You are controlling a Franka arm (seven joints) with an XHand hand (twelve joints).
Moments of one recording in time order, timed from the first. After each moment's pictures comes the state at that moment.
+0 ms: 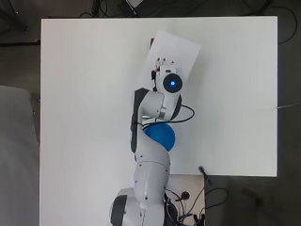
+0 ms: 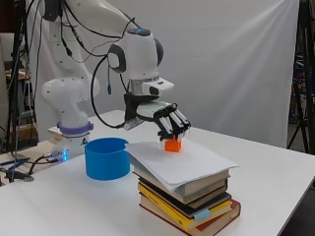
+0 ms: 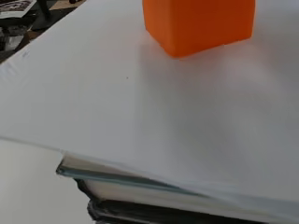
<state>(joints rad) -0.04 -0.11 -0.16 -2.29 0.10 2.23 -1.04</state>
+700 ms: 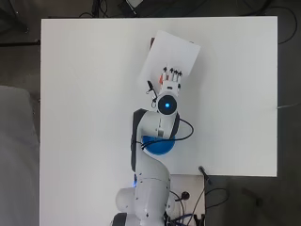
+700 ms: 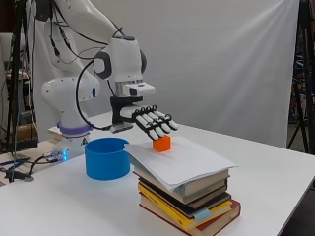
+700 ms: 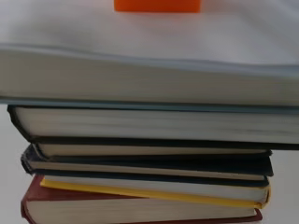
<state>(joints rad) -0.07 -0.28 -0.16 -2.54 -0.06 2.42 -0.80</state>
